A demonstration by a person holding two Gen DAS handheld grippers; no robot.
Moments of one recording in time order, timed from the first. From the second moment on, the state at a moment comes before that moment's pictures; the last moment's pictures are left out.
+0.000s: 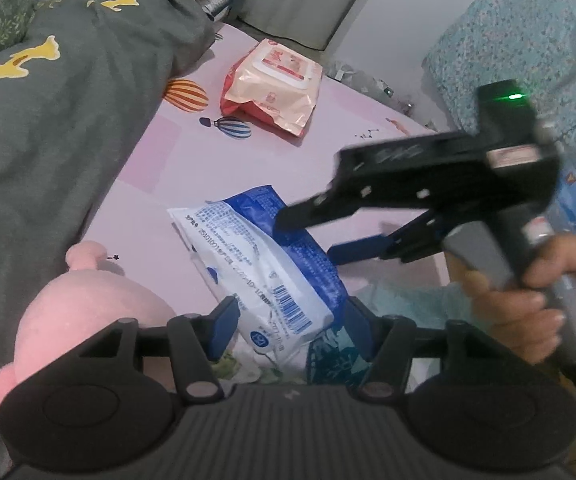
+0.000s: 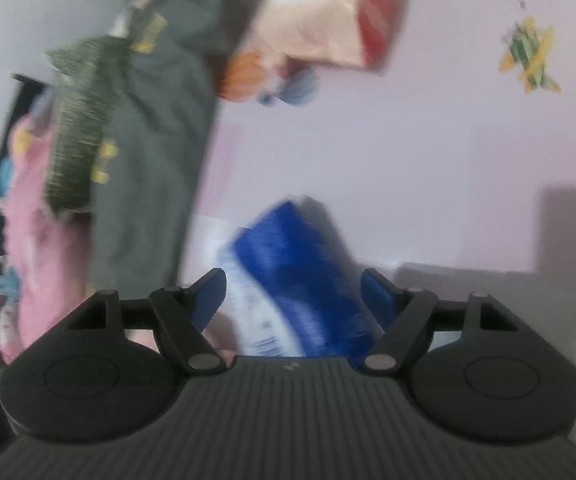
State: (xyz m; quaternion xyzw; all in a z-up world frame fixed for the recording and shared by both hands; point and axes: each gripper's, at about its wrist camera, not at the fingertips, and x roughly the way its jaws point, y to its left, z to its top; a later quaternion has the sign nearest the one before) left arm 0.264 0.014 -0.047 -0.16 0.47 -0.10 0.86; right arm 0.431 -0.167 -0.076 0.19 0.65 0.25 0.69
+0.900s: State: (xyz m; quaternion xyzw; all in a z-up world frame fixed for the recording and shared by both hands) left arm 0.217 0.076 -0.007 -0.19 0.41 -0.05 0.89; right arm 0.385 -0.130 0.000 -0.20 0.46 0.20 0.84
